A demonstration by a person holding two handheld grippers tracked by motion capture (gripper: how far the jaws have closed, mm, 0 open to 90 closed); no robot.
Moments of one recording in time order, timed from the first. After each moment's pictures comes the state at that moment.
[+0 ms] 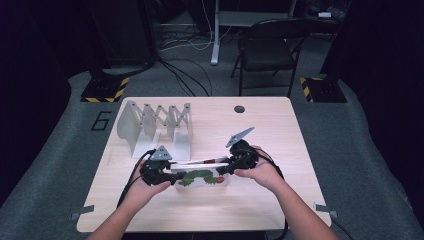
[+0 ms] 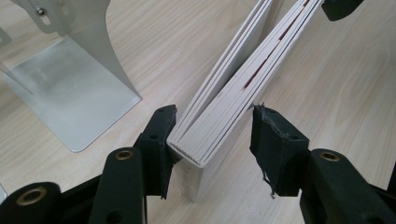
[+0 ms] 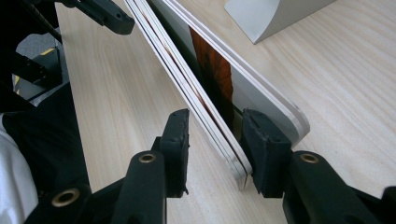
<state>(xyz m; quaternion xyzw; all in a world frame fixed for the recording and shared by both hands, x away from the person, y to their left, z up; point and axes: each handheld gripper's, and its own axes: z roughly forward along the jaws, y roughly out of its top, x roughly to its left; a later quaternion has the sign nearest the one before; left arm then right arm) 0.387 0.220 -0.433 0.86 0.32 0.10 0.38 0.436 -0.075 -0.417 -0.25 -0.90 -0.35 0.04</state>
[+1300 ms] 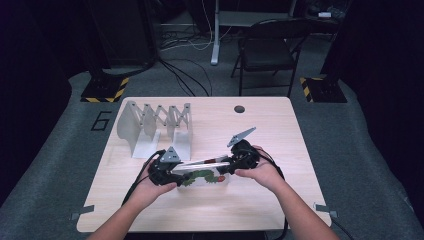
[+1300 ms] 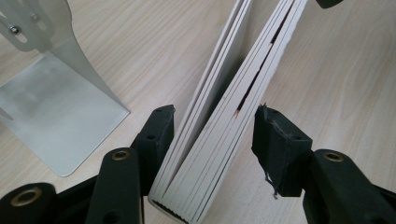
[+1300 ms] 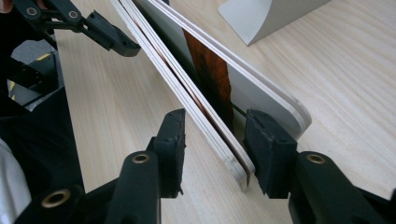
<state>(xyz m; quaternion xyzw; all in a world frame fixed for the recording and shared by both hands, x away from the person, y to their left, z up) 0.389 0.201 -0.438 0.88 0.28 0.11 0.37 0.437 -0.079 -0.418 -0.25 -0.90 -0.35 0.03</state>
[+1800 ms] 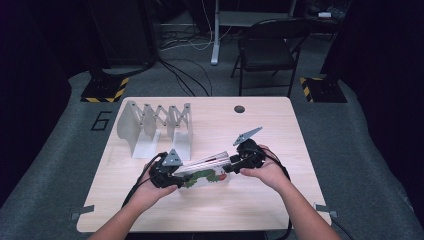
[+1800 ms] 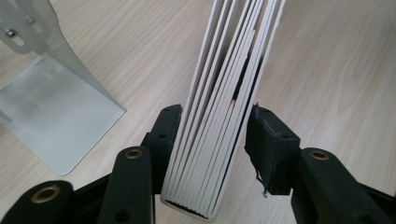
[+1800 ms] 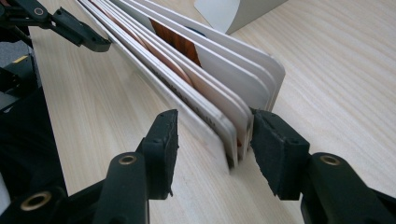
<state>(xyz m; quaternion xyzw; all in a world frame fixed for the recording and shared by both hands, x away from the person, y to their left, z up) 0.380 0.195 -0.438 0.89 0.27 0.12 0.36 0.437 -0.095 -0.418 -0.28 -0.90 -0.35 0.00</state>
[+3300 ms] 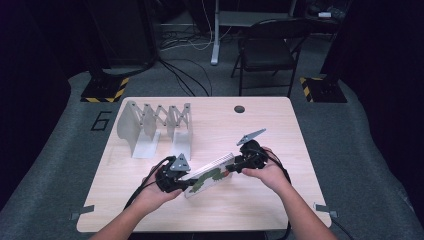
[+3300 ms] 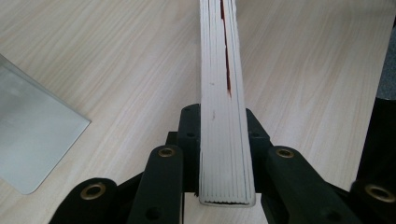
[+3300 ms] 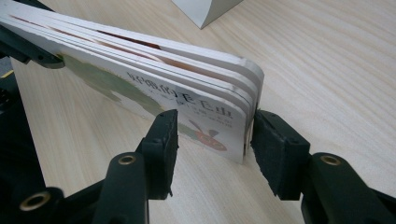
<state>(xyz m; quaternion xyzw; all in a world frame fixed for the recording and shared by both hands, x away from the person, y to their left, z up) 0.368 0.175 -0.430 0.90 0.23 0.10 0.34 0.442 -0.104 -0.432 -0.31 -0.88 -0.35 0.00</state>
